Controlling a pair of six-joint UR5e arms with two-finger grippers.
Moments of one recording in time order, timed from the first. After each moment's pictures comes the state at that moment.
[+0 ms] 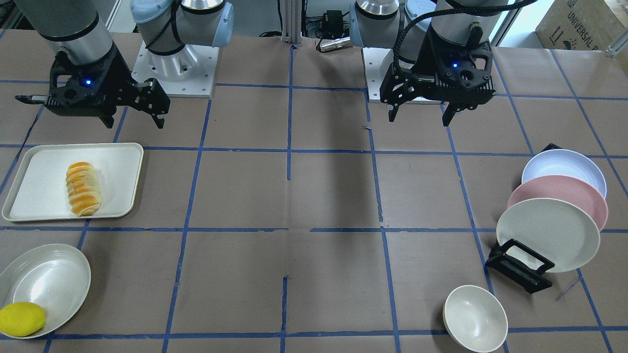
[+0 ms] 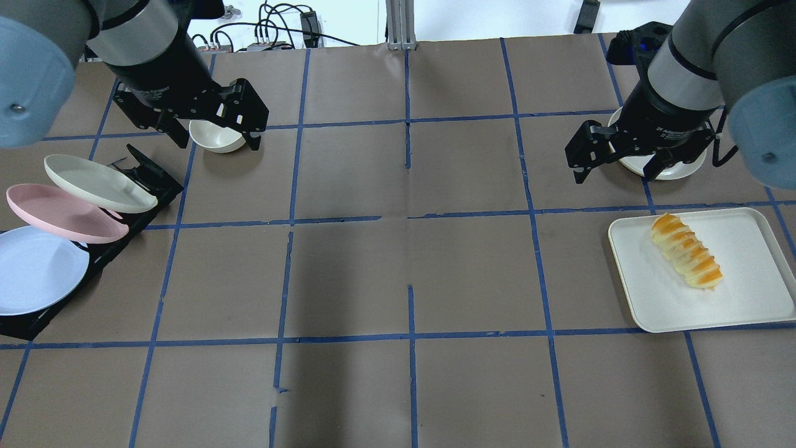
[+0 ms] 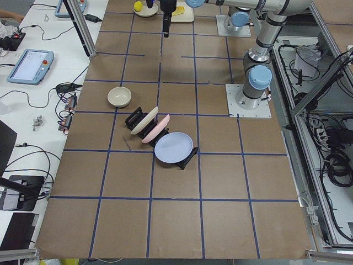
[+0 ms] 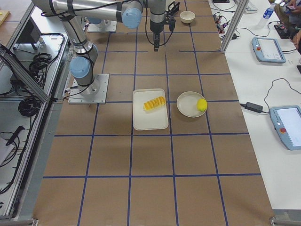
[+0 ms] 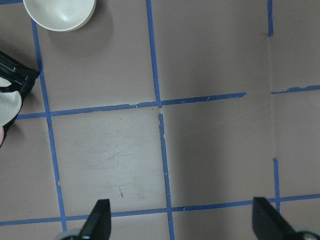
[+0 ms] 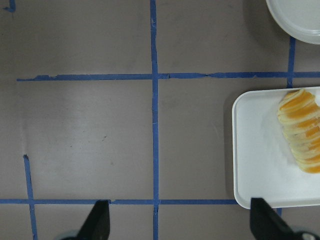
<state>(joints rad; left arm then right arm) -1.62 -1.56 -1.52 -1.58 1.58 0.04 1.48 -1.66 1.75 -1.66 -1.55 -0.09</state>
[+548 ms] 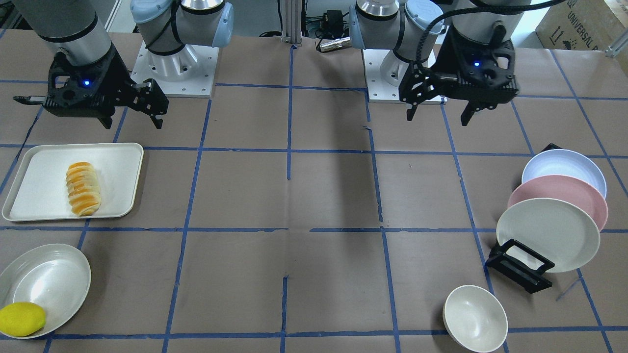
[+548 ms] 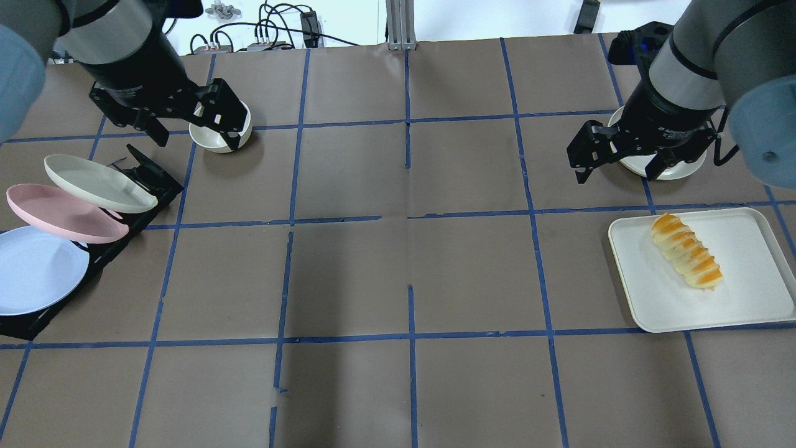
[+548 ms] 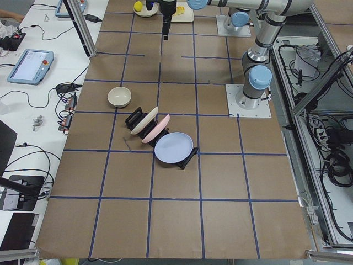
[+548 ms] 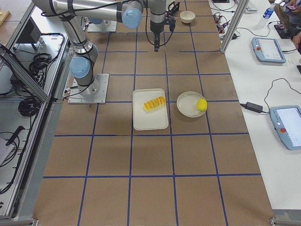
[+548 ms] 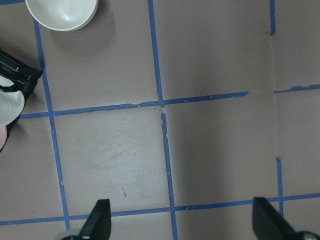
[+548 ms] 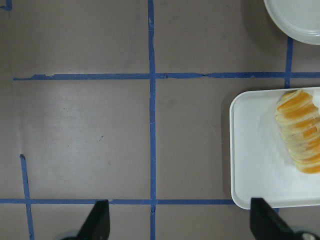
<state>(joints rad) -1.52 -1.54 -1.53 -1.60 1.59 0.17 1.47 -1.66 1.75 -1.66 -1.55 -0.10</state>
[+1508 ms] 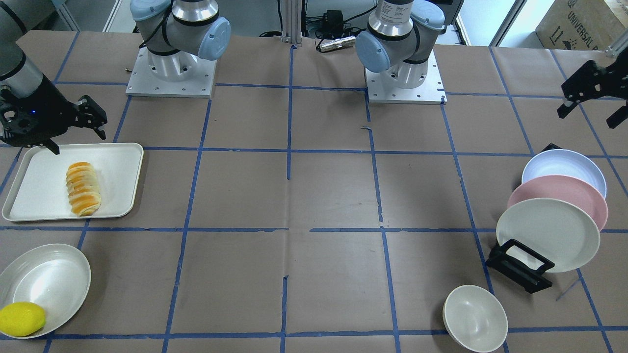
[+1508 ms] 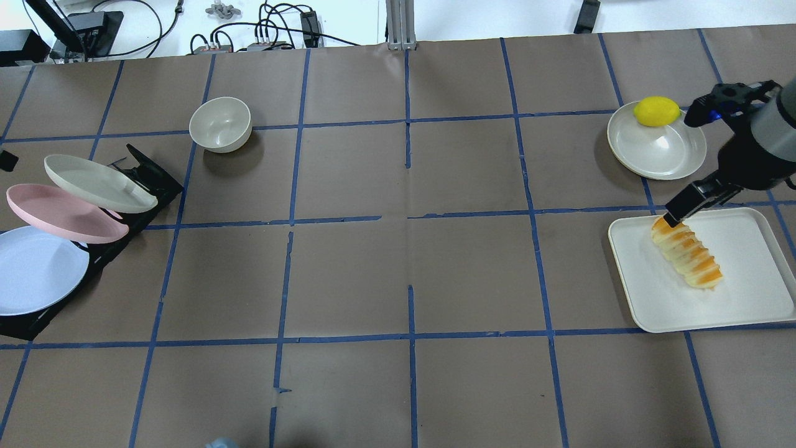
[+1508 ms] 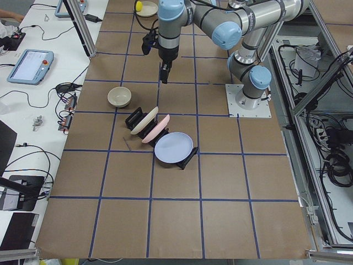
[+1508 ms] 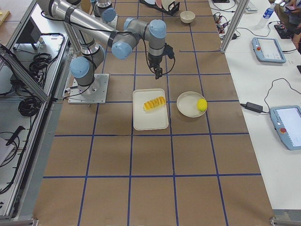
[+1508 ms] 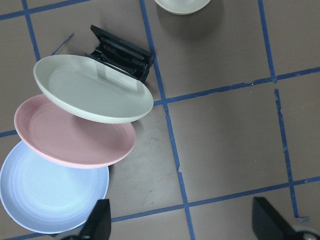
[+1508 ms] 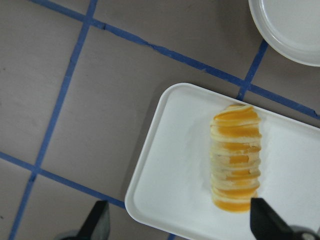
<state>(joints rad) -0.89 -1.56 -1.54 -1.62 1.47 0.86 1.10 -1.65 1.99 -1.87 -1.54 -0.92</state>
